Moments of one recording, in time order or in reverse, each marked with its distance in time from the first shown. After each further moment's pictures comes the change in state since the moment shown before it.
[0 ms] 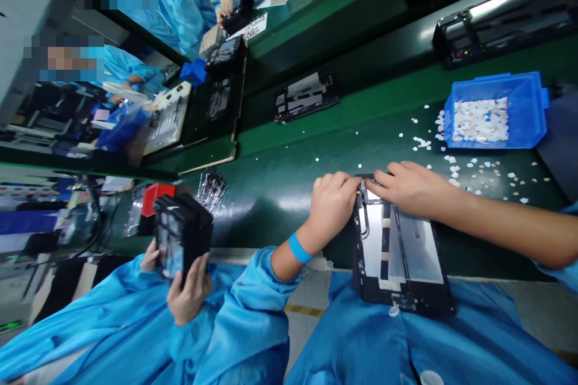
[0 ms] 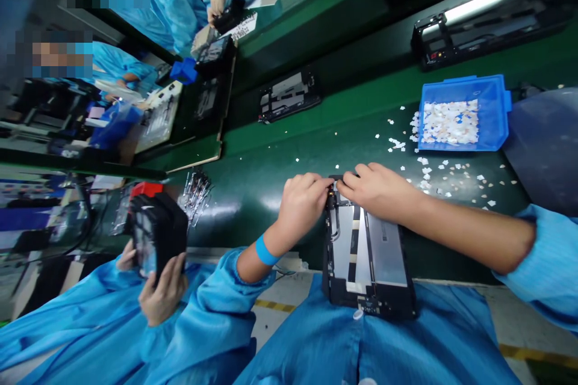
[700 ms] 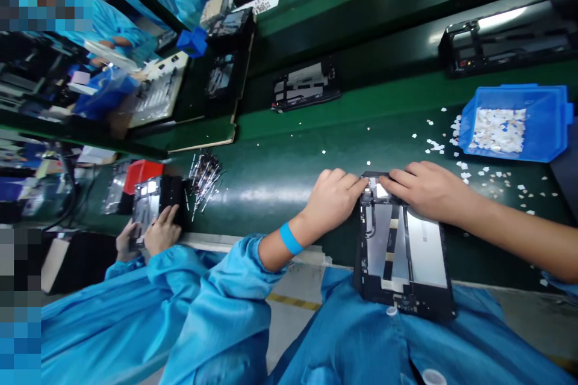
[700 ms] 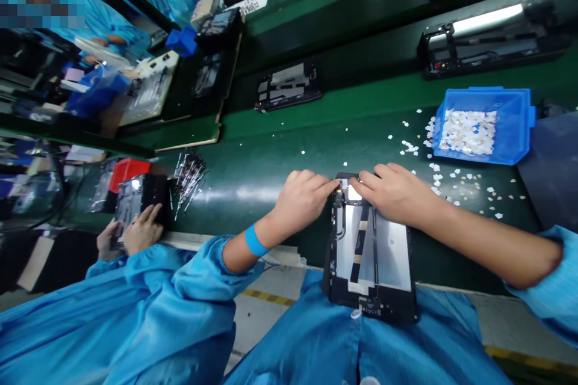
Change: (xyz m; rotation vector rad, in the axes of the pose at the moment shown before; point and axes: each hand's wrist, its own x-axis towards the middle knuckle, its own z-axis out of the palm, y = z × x) left_hand -0.009 -0.017 -0.004 0.119 -0.066 0.236; right_hand -0.007 0.007 -0.001 -0.013 -0.025 -0.043
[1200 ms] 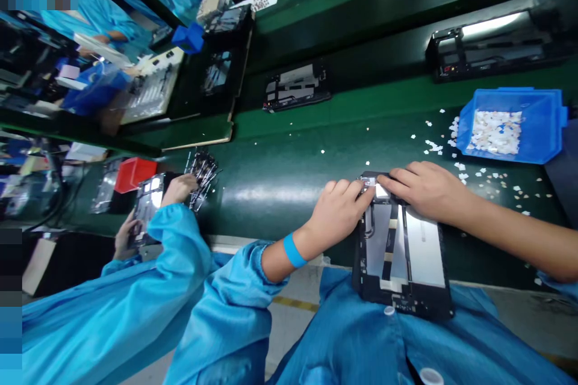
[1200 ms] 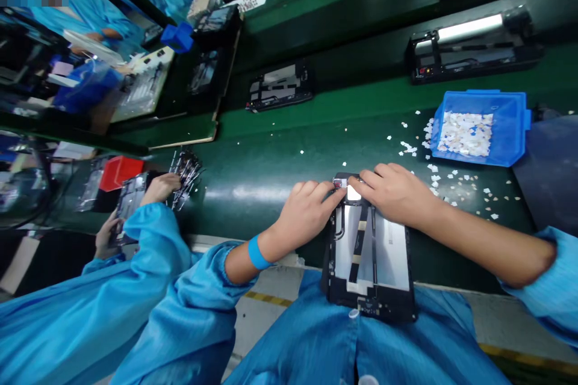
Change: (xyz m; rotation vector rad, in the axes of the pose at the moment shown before) left_hand -0.011 0.019 0.002 0.103 0.021 0.015; right_hand -0.002 -0.001 0.001 0.035 0.006 0.037
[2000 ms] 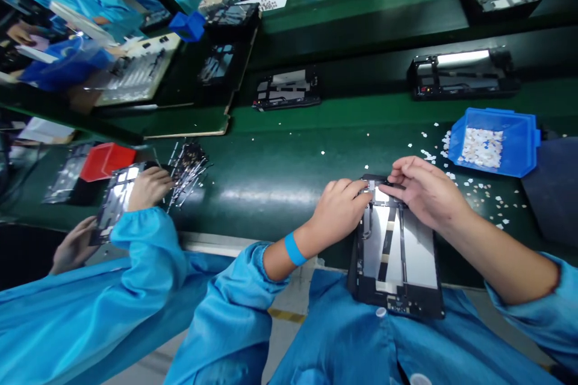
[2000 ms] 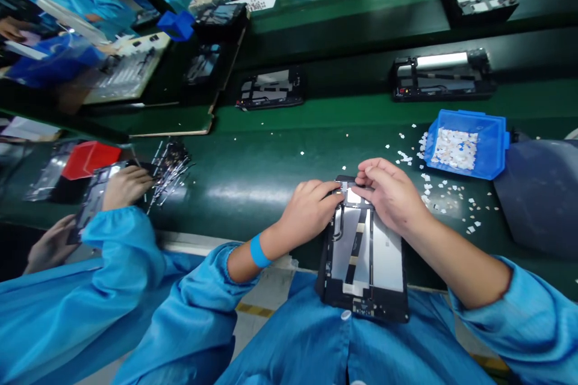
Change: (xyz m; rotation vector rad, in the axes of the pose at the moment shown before) left_hand -0.002 -0.001 0.021 -0.221 0.170 -0.055; right_hand 0.044 -0.032 -0.029 1.947 0.485 1.278
